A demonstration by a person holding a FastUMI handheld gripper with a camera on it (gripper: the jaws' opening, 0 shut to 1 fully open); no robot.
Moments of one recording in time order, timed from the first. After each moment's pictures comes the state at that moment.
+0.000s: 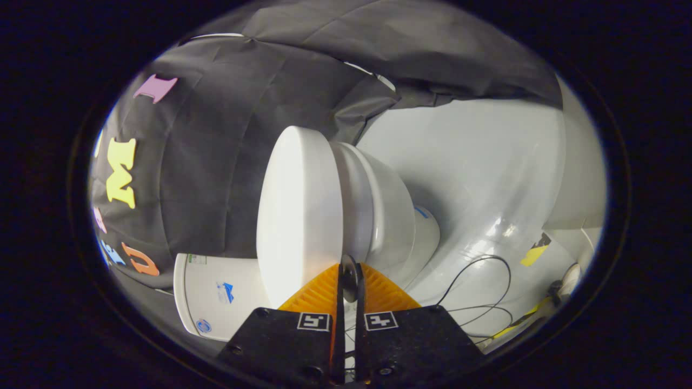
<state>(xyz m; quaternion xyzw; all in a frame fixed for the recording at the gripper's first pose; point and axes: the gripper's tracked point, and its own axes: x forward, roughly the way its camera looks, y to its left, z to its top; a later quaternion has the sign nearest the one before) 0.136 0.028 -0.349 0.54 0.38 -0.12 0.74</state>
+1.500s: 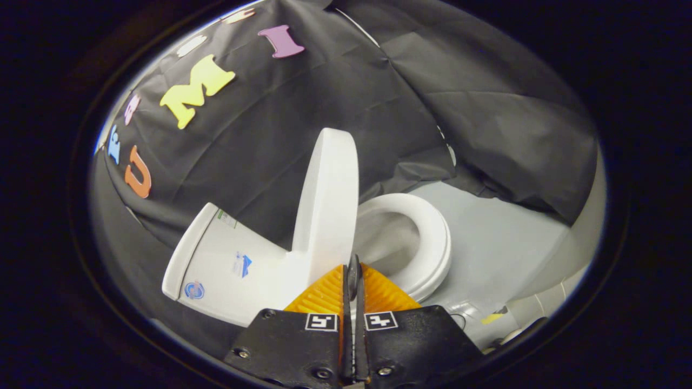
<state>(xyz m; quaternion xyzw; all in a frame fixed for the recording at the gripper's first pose) 0.153 0.090 -0.187 0.32 0.32 -0.08 0.89</state>
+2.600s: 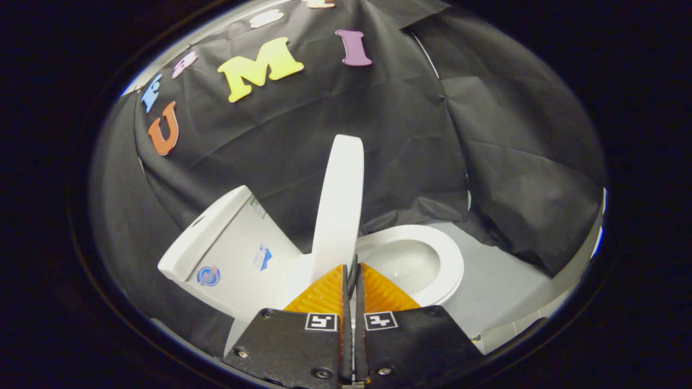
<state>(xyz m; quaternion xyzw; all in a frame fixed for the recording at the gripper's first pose) 0.160 0.165 -0.119 0.19 0.28 -0.04 0.94</state>
